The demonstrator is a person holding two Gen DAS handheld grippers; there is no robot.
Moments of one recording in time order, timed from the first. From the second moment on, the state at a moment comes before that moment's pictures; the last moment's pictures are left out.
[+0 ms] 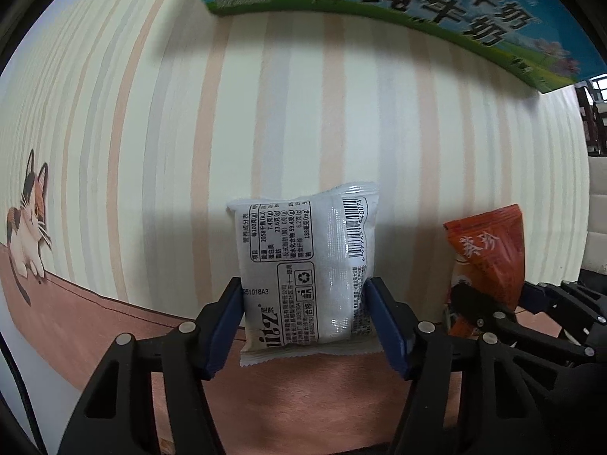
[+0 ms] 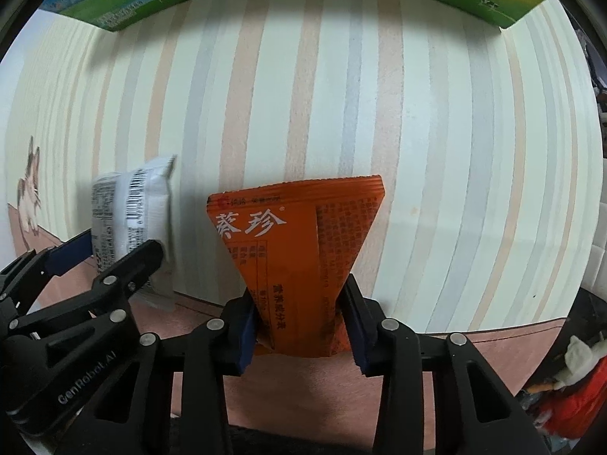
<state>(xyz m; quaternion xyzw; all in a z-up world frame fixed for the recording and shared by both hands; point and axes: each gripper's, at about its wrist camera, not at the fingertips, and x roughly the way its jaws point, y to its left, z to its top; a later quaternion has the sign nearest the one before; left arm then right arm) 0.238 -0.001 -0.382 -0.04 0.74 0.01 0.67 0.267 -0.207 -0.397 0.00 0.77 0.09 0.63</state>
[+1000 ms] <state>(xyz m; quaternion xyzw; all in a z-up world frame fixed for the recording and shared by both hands) 0.444 0.001 -0.193 0.00 0.62 -0.02 0.78 0.443 -0.275 -0.203 0.14 0.63 0.12 0.76</state>
